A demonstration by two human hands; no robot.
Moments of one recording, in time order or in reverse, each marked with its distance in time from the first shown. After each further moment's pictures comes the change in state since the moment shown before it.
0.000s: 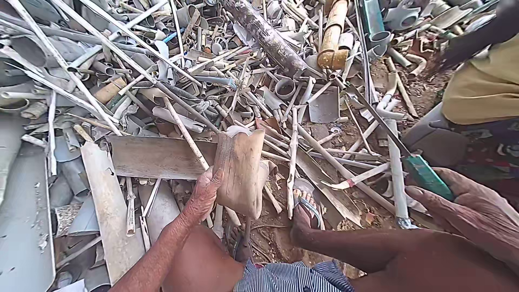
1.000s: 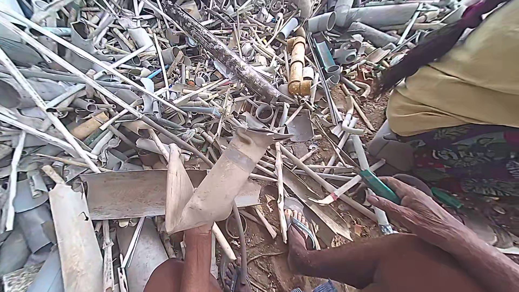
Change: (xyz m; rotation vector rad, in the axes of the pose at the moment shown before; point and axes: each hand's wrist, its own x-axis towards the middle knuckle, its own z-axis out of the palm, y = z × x) left_hand 0.021 -0.061 0.007 -1.024 0.223 0.344; right_hand 0.007 -0.008 0.009 -0.153 0.036 0.030
